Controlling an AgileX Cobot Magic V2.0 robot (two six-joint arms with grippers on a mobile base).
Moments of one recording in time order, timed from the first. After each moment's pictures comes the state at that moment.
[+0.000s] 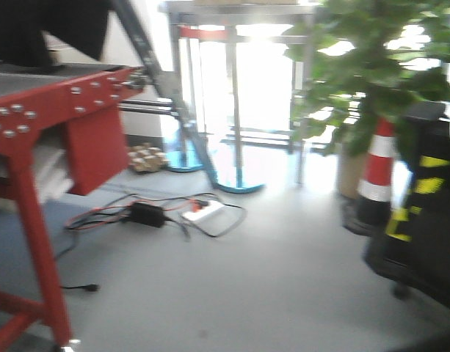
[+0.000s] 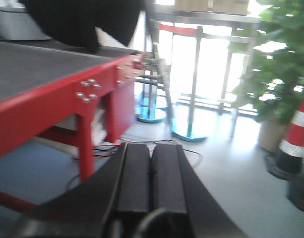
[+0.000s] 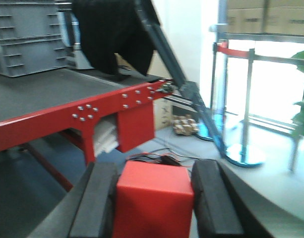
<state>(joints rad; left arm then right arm) -0.04 -0.01 0.03 0.00 0.01 -0.04 0.55 0.17 -0.52 -0.21 0.40 0.27</state>
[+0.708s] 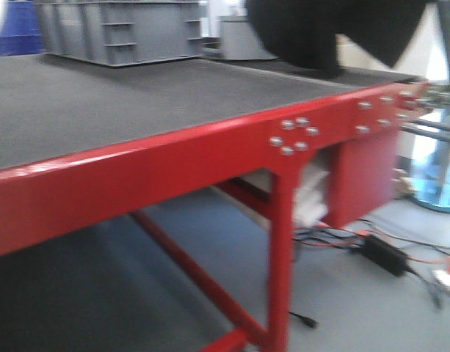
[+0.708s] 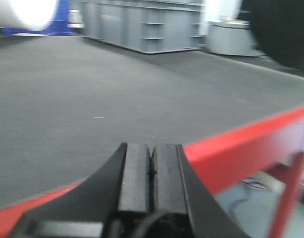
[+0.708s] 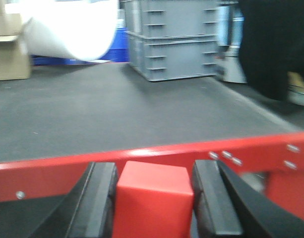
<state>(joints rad) -0.04 -0.01 0.03 0.00 0.01 -0.04 0.55 0.17 -0.52 -0.22 0.40 0.27</state>
